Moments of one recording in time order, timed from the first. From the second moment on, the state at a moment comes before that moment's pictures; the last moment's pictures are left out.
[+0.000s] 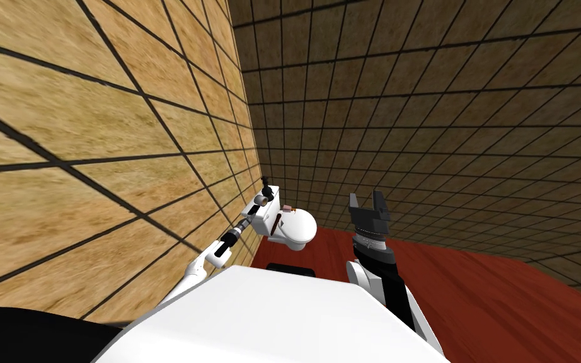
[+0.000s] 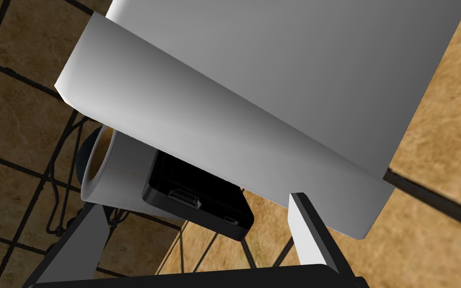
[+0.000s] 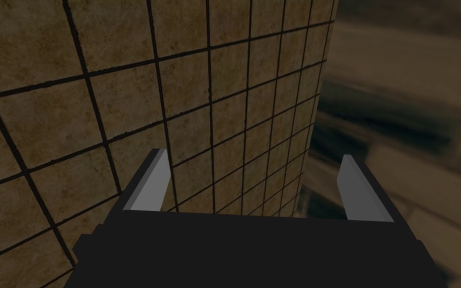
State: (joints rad) left arm 0.22 0.47 -0.01 -1.37 -0.40 -0.25 -0.16; right arm 0.52 -0.05 0.02 -2.36 0.03 -0.54 -0.12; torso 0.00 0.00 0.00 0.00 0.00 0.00
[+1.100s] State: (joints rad) left arm -0.06 0.45 -0.05 -1.04 -0.41 -0.33 -0.16; right arm 0.52 -0.05 0.02 -2.36 0.03 -0.54 -0.12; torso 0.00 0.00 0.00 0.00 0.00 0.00
